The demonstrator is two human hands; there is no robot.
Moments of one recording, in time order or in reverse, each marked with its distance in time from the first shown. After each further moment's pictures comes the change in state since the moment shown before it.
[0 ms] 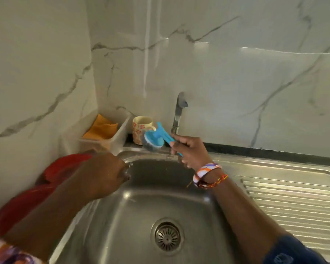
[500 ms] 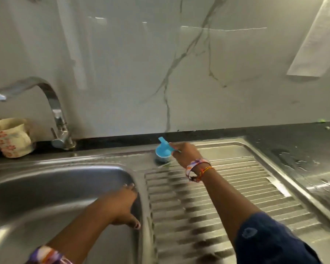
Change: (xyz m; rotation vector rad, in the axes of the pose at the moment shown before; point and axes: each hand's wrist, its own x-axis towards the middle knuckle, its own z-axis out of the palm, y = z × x) left_hand 0.130 0.290 0.090 -0.052 -0.454 0.245; right_hand 0.004 0.200 -0.262 -0.601 0.153 0.267
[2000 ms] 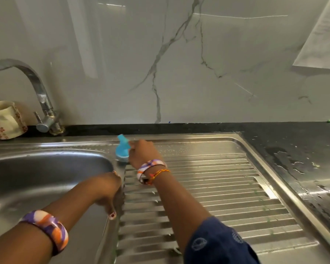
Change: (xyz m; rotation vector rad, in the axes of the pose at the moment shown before) left_hand 0.029 0.041 -0.008 0.180 -0.173 -0.086; right_hand -0.036 -0.042 0.014 -0.045 -0.128 -0.172
